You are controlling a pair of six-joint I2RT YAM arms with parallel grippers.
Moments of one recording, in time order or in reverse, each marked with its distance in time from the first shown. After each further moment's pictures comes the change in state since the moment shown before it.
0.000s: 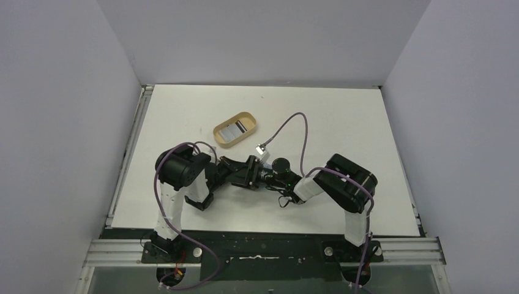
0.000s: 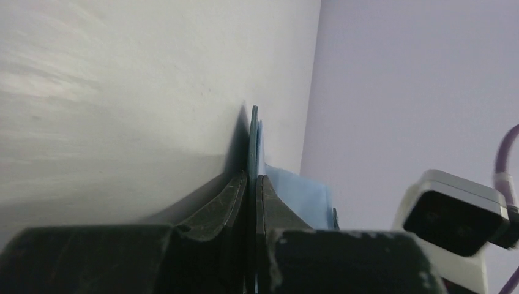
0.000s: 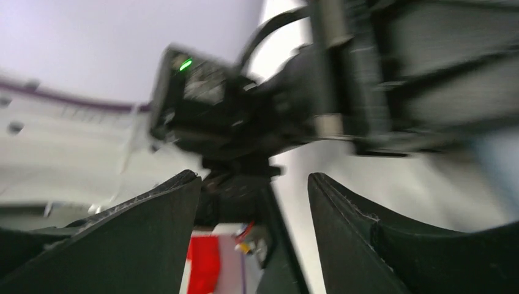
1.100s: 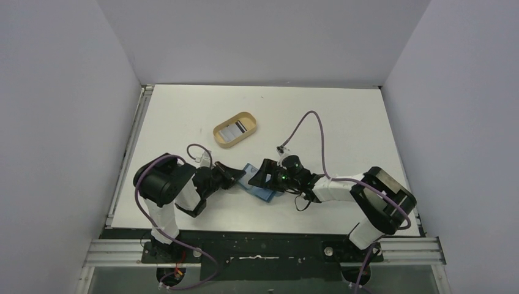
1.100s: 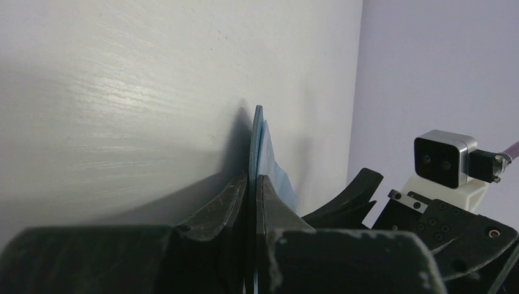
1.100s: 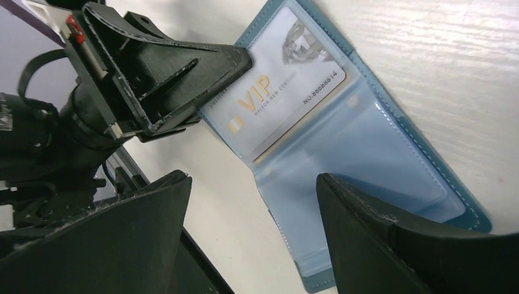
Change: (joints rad) left arm -0.017 -0.273 -0.155 -0.217 -0.029 0.200; right arm -0.058 -0.341 -0.095 -0.628 0.180 -0.297
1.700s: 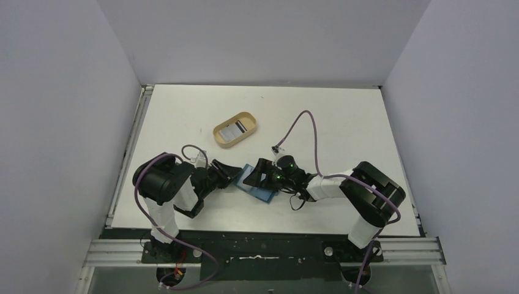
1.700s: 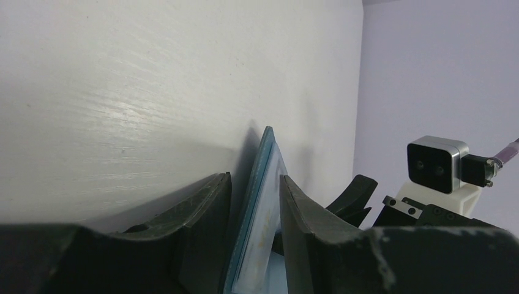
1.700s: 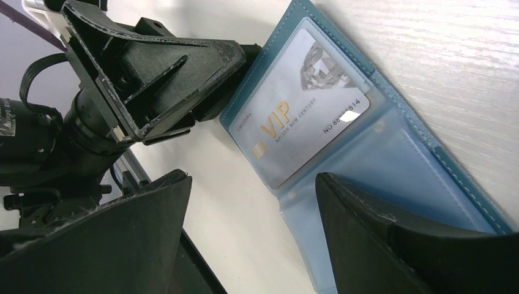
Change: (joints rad) left arm 0.036 0.000 -0.031 0.035 -0.026 0.035; right arm 0.040 0.102 0.042 0.069 0.003 0.021
